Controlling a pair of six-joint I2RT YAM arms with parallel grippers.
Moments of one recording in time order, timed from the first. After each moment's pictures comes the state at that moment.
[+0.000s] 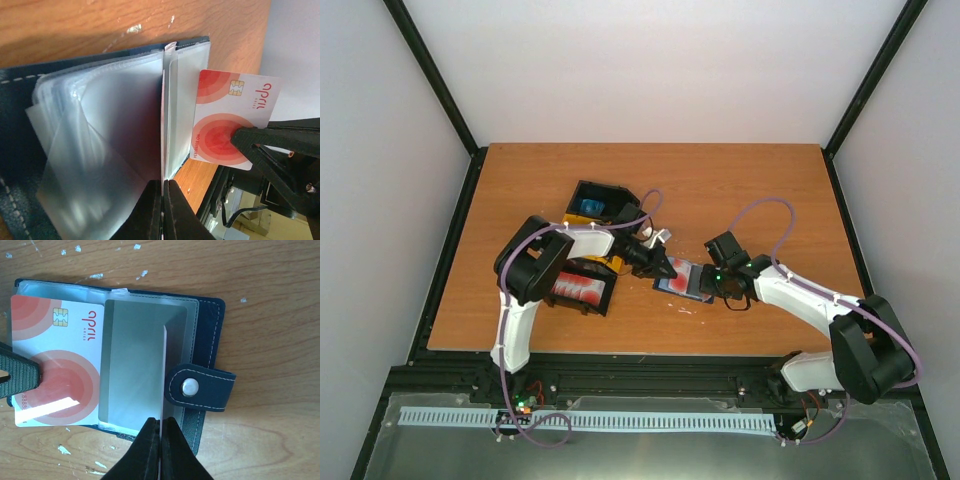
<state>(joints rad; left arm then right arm) -0.63 2.11 1.25 -0.21 0.91 -0.59 0.55 1.33 0.70 -0.51 0.01 0.72</state>
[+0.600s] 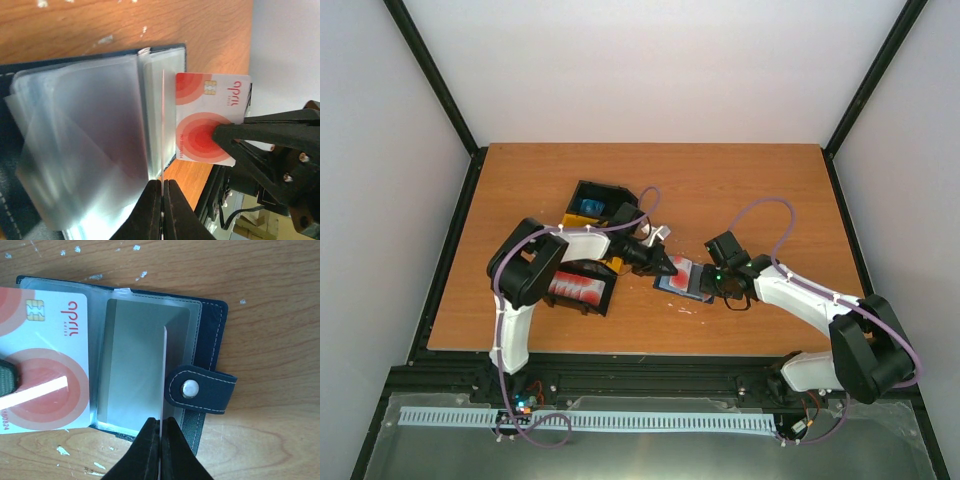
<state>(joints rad) -0.63 2.06 1.20 -0.12 0.91 -0.61 0.54 1.33 0.70 -0.51 0.02 0.71</state>
